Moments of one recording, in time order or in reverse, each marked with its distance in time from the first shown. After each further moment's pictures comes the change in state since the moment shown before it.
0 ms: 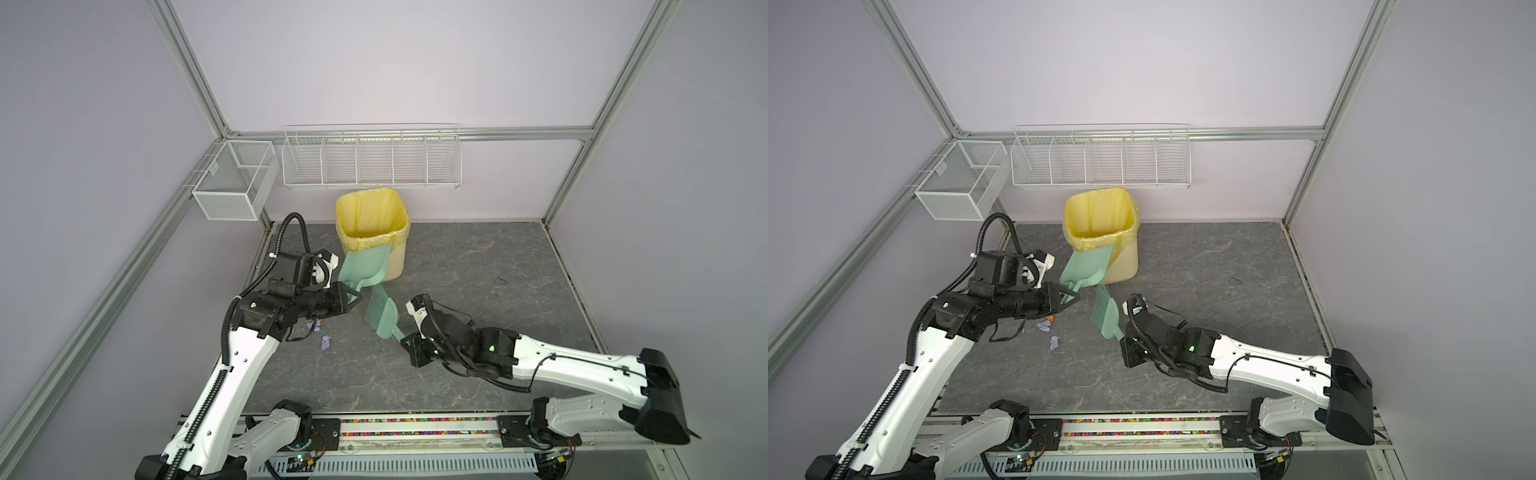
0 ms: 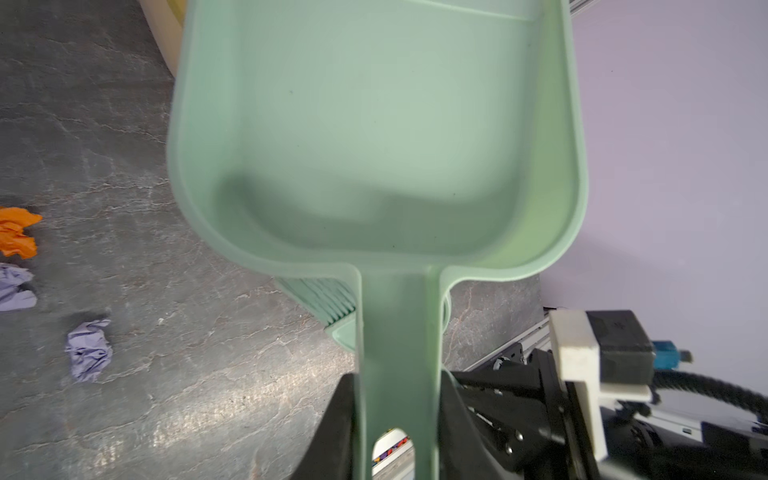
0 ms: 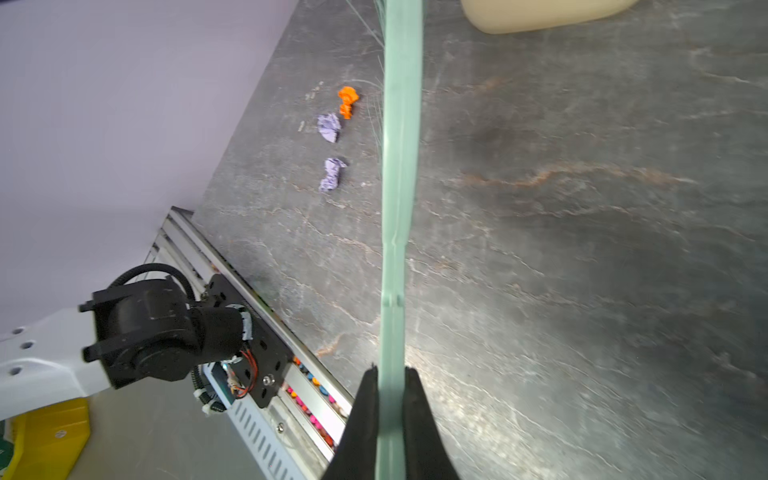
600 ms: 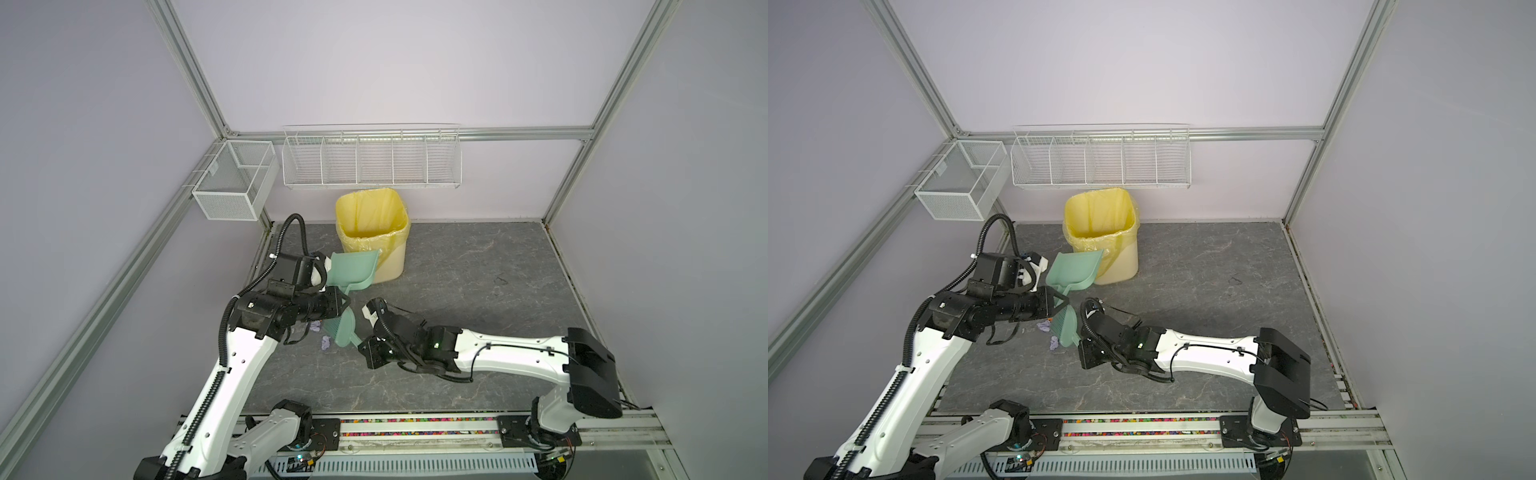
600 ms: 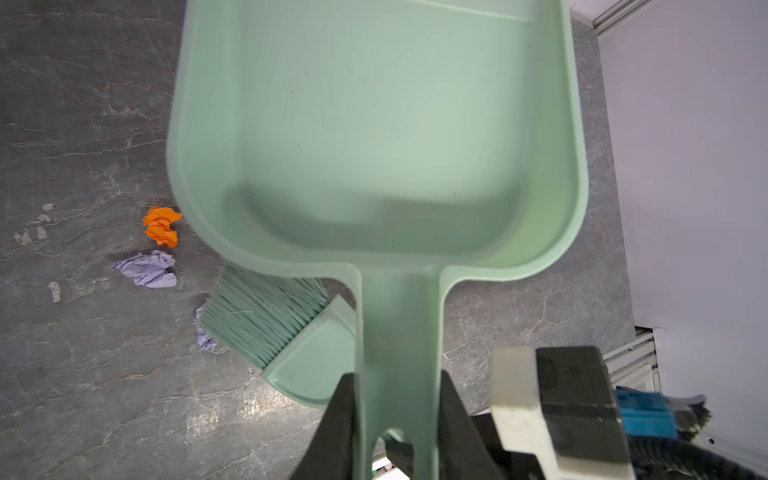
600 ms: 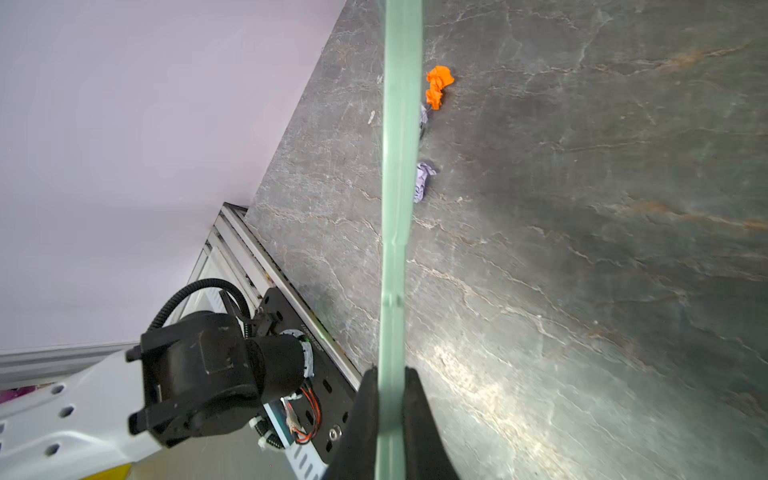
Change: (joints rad) left arm 0.000 0.000 0.021 -0.094 -0.185 0.096; right arm 0.042 0.352 0.213 0.166 -0.099 0.062
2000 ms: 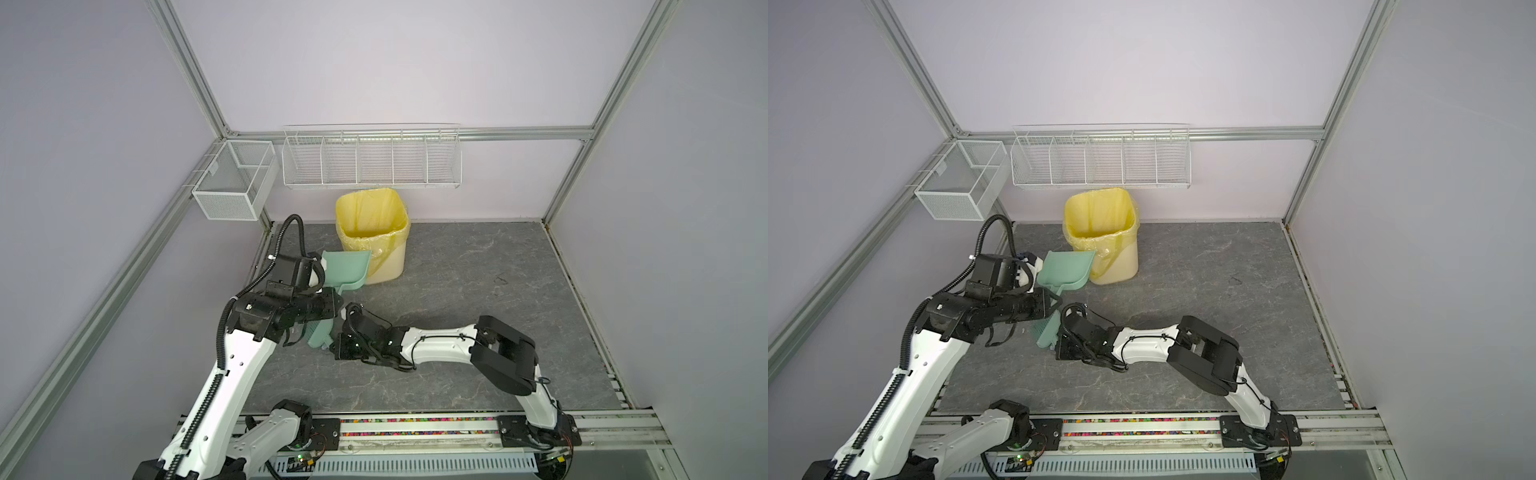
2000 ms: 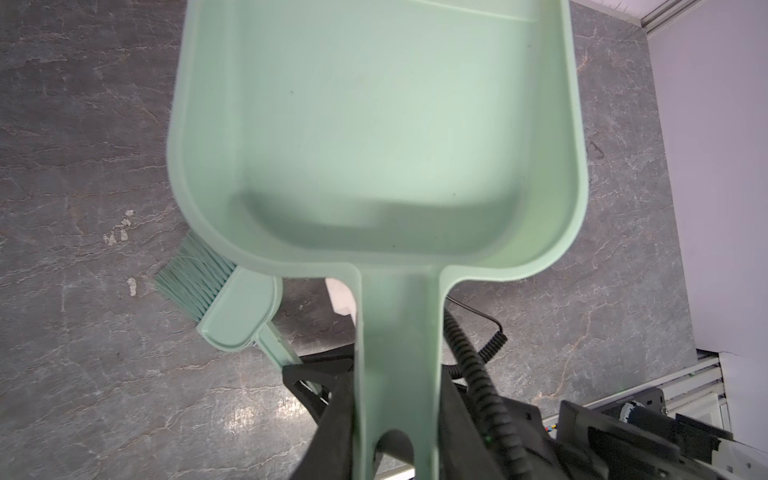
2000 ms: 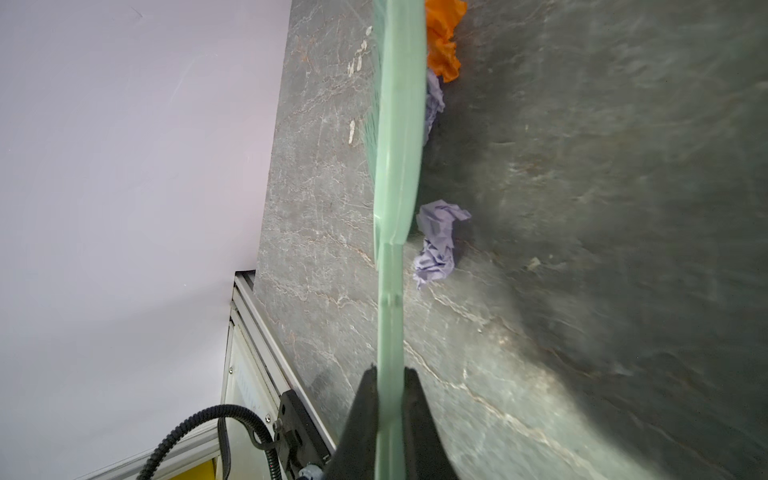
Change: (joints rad) left arm 0.000 -0.015 0.003 -0.018 -0.087 0.031; right arm -0.052 0.405 0.135 0.301 -0.108 0.277
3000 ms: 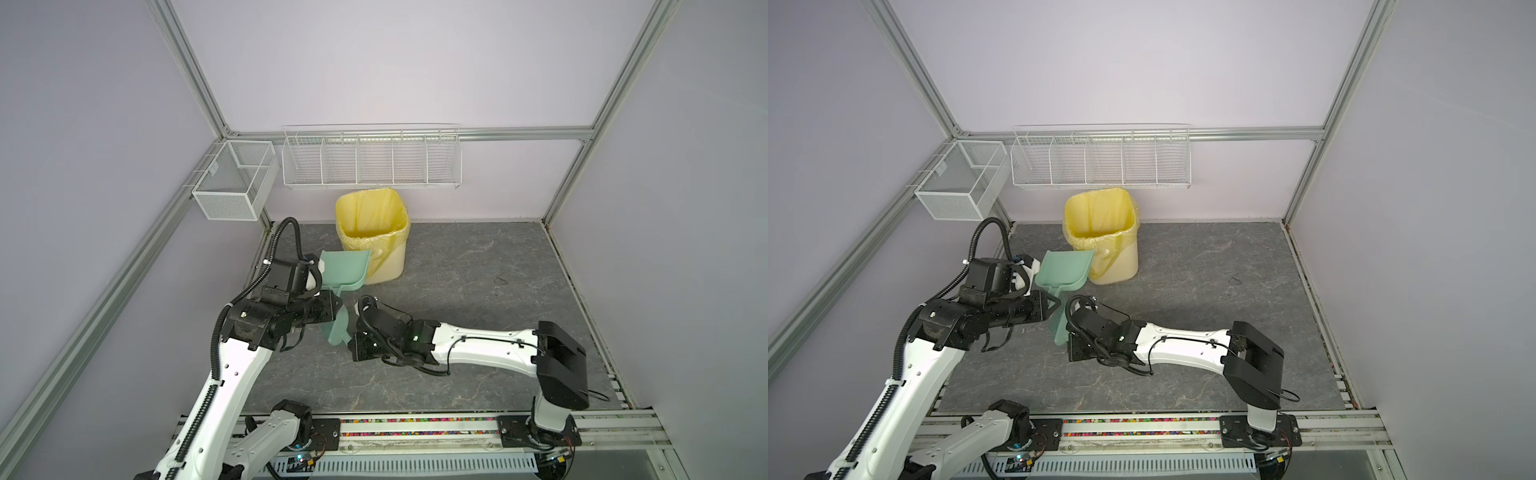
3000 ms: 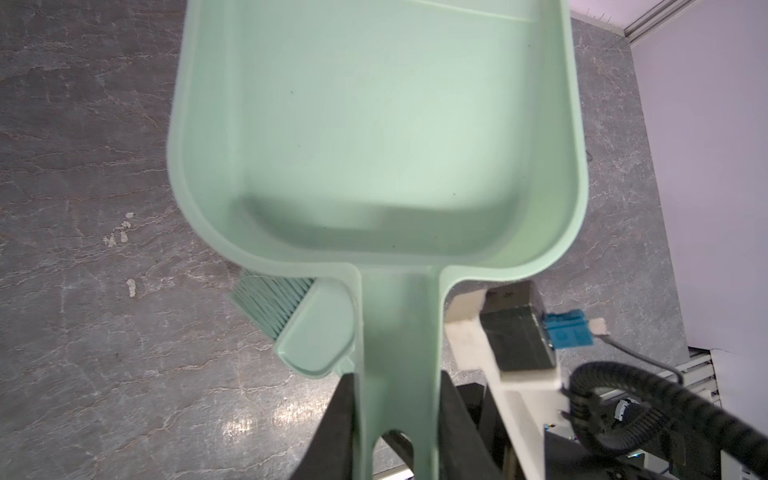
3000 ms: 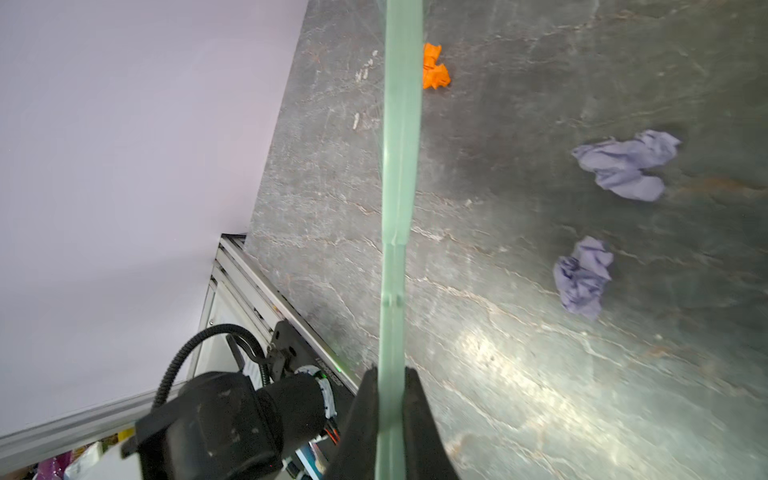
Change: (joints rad) left arm 0.000 -0.037 -0.012 0.001 0.006 0.000; right arm 0.032 -0.227 0.046 -0.357 0.084 -0.141
